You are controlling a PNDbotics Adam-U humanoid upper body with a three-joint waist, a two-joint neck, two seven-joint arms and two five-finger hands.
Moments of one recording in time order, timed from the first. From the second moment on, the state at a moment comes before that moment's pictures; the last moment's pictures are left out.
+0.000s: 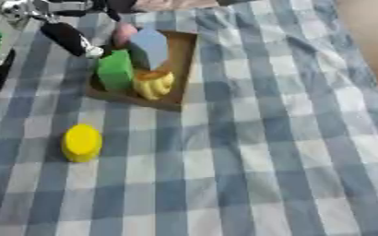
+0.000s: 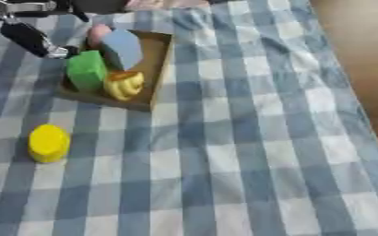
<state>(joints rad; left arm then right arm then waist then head) -1.12 0.59 -0.25 -1.12 -0.74 -0.43 -0.68 -0.40 -0.93 -0.11 -1.91 -0.09 -0.34 0.14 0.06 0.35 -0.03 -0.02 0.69</state>
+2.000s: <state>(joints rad) -0.61 1.00 -0.39 -1.84 -0.55 -0.19 -0.56 -0.38 -0.90 -0.13 -1.91 -0.10 -0.33 0.13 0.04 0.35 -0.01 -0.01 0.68</state>
